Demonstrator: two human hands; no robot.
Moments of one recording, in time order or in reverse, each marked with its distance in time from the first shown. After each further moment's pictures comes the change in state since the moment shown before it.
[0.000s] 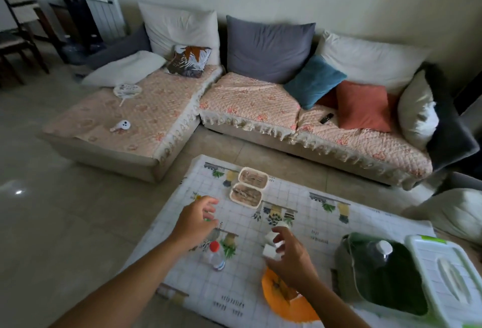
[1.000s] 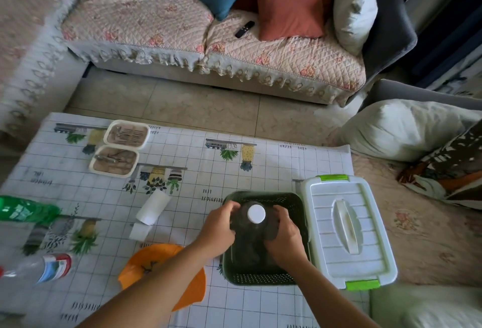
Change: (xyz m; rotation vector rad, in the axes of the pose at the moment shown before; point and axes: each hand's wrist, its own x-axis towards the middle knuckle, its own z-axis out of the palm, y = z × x) left_hand 0.108 0.138 0.504 0.139 -0.400 -0.001; right_hand 0.041 0.399 -0.173 0.126 0.120 0.466
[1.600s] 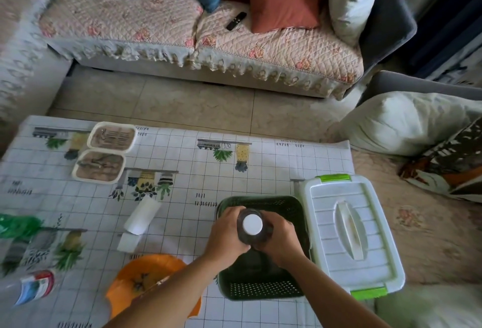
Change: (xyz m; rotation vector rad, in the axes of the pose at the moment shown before) left_hand 0.024 0.007 0.038 0.034 0.082 0.058; right_hand 0.038 0.014 0.014 -0.012 -0.038 -0.104
